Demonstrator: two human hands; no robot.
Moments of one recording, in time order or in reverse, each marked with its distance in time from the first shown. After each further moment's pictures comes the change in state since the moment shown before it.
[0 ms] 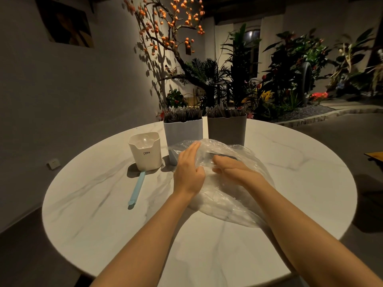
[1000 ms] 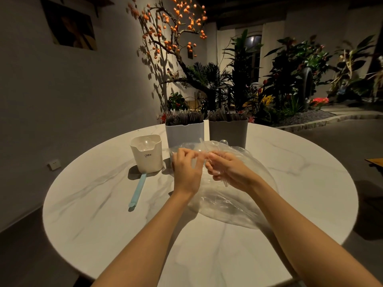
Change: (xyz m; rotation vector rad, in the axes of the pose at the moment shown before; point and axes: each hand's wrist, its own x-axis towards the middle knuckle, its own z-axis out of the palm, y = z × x) left_hand 0.006 0.008 -0.004 -0.163 0.148 -0.069; right_hand -0.025 -0.014 -0.008 1.268 -0.151 -0.286
